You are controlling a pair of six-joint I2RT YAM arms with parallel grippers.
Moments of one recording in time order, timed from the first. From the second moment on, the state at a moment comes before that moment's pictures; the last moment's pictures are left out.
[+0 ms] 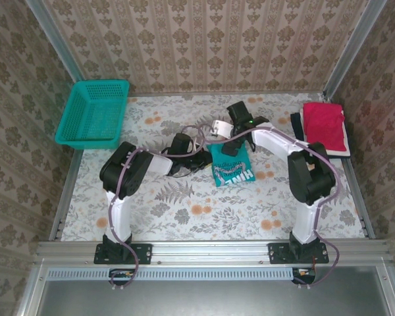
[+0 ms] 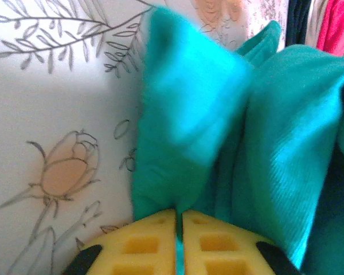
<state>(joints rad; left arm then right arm) -0.59 2.05 0.97 0.42 0.61 -0.99 0.40 1.87 1.41 -0.49 0.02 -0.83</state>
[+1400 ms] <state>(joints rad) -0.69 2.03 1.29 -0.17 0.22 -0.78 0.18 1.68 0.91 -0.25 -0.31 0.43</state>
